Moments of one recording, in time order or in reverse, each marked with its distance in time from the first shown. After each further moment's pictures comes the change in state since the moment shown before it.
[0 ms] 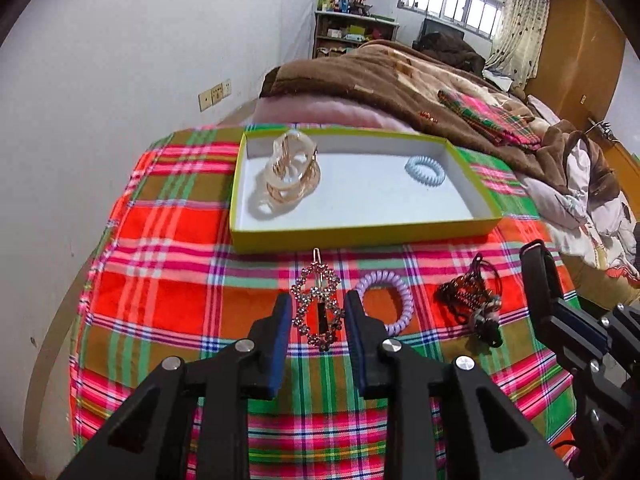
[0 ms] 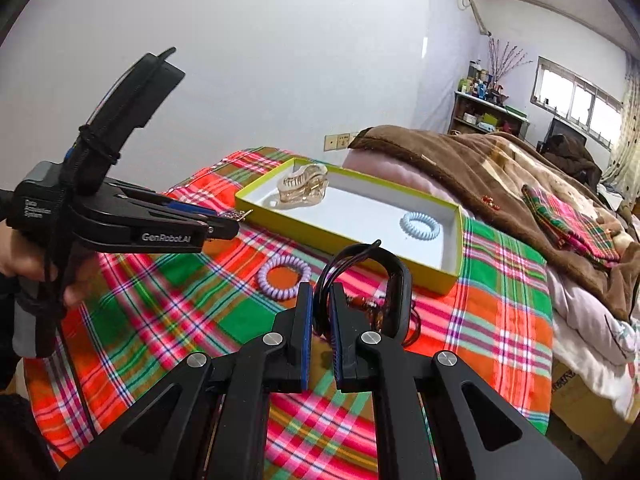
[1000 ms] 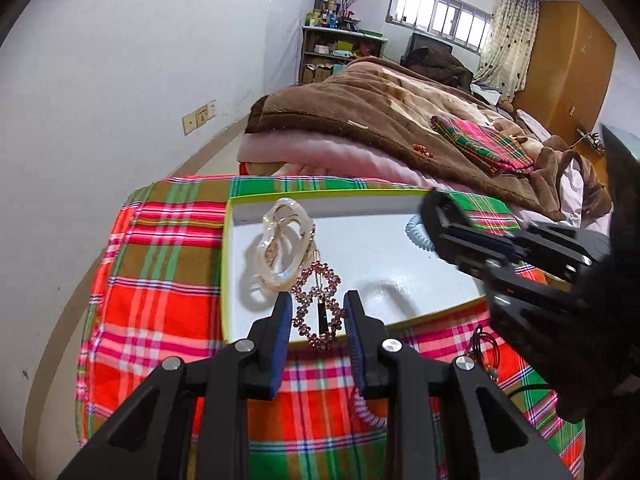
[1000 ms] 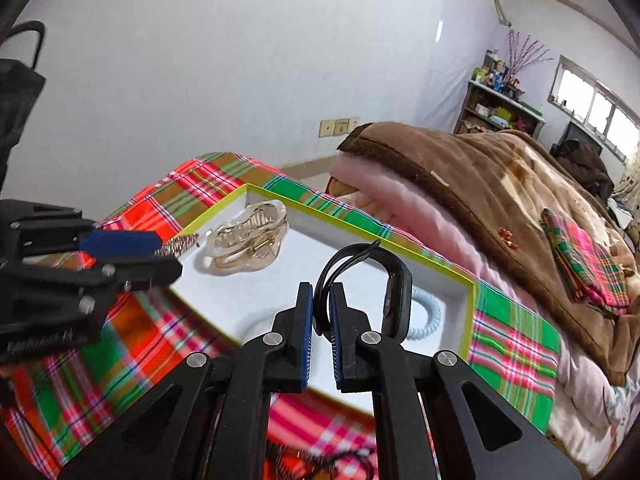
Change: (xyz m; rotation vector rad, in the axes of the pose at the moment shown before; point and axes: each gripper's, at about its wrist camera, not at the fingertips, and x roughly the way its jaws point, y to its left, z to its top) left arm 0.029 0.002 0.066 0.017 -0.043 -0.057; right arm 0.126 -0.046 0.089 -0.046 0.126 0.009
